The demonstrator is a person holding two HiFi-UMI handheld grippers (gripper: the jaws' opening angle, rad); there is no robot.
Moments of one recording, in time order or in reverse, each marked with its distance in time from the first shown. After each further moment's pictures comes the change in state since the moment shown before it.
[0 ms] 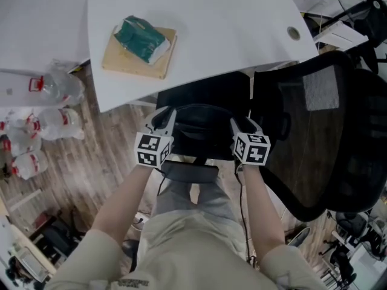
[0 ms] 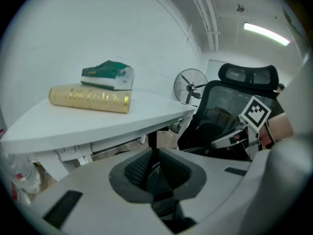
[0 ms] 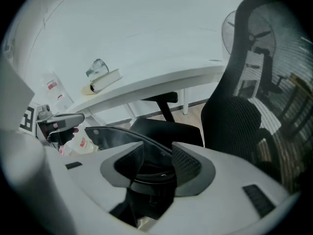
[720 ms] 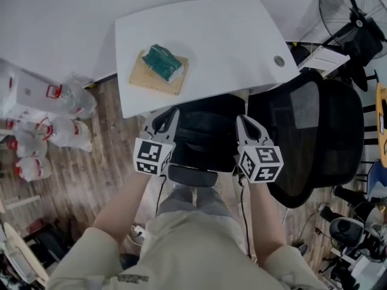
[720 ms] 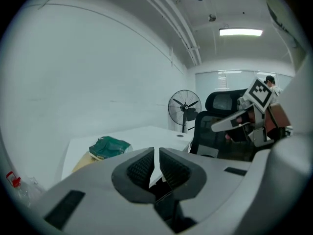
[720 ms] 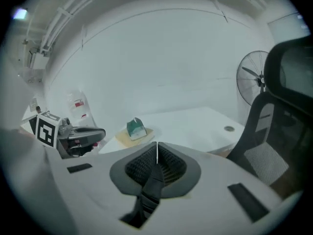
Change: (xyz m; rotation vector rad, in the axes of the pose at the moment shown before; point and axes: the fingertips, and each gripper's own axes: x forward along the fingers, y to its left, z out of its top) left arm -0.129 -0.034 0.175 0.183 -0.255 0.030; right arm -0.195 0.103 0.163 -0.169 -0.390 0.134
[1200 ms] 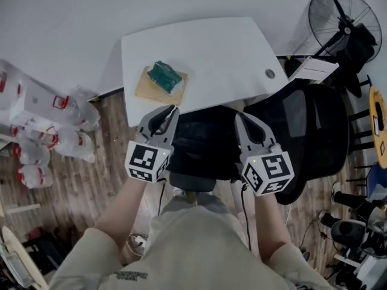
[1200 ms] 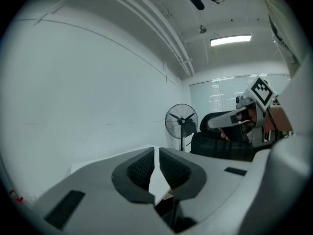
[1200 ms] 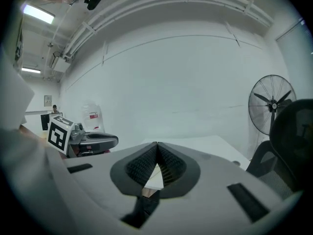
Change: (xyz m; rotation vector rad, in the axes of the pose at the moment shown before) left arm -0.057 -0.025 0.126 0.066 -0.149 -0.017; right arm -0.089 0.056 0.119 -0.123 -0.223 0.106
